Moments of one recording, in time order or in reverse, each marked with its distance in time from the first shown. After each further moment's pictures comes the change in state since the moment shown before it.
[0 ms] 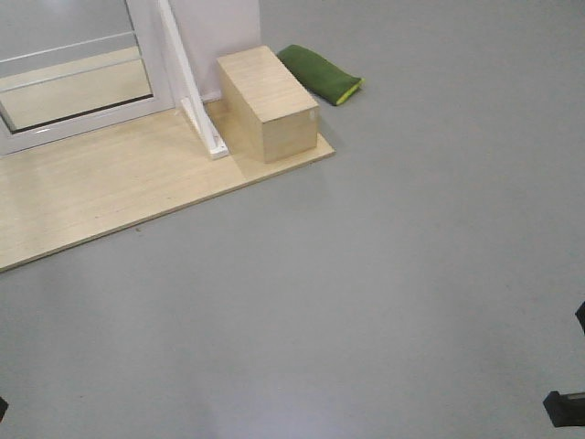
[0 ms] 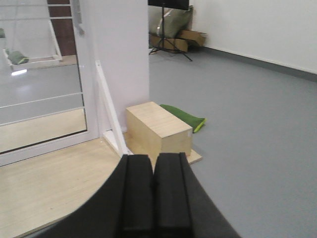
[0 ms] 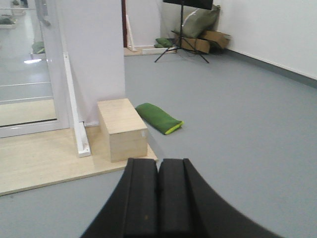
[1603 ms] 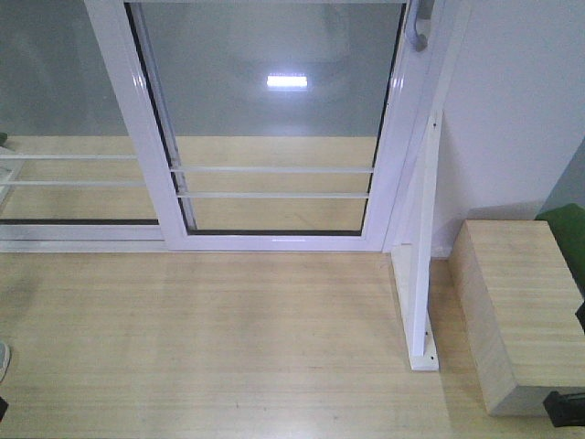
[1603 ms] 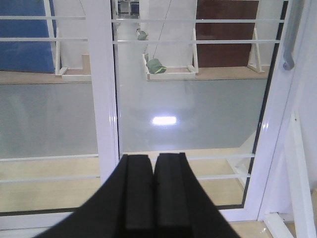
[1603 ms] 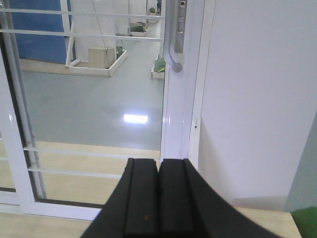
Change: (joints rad) left arm 0.000 0.000 0.000 0.000 0.000 0.000; right arm 0.000 0.000 0.000 0.000 0.001 0.000
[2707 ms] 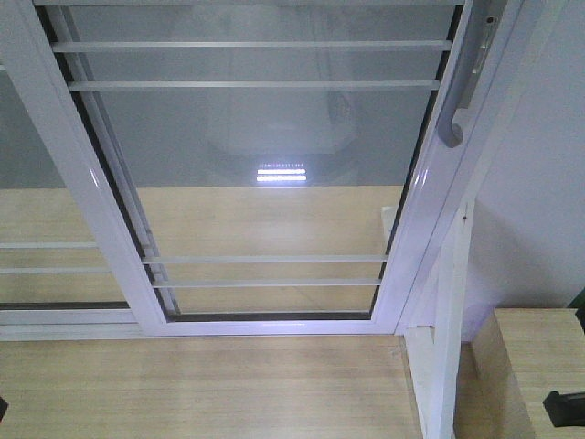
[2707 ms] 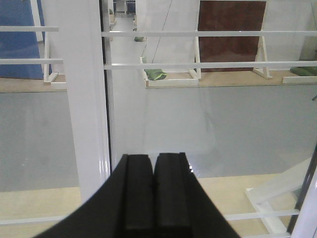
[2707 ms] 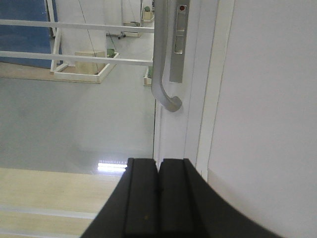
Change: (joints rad) left arm 0.000 0.000 0.000 0.000 0.000 0.000; right arm 0.000 0.000 0.000 0.000 0.000 0.000
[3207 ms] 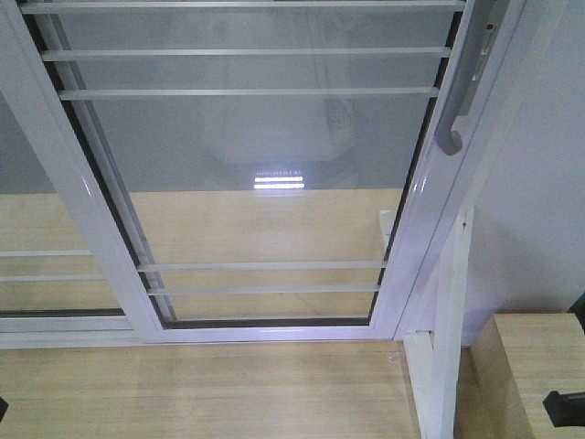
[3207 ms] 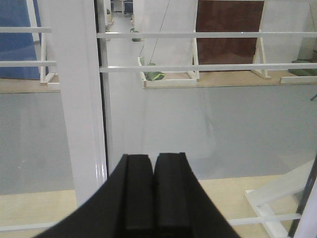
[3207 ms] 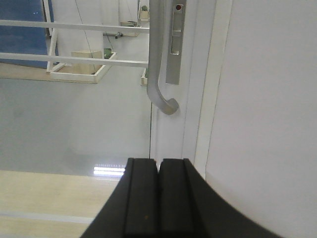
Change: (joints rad) left arm 0.000 0.000 0.001 0.000 0.000 0.000; right arm 0.000 0.000 0.001 0.000 0.000 0.000
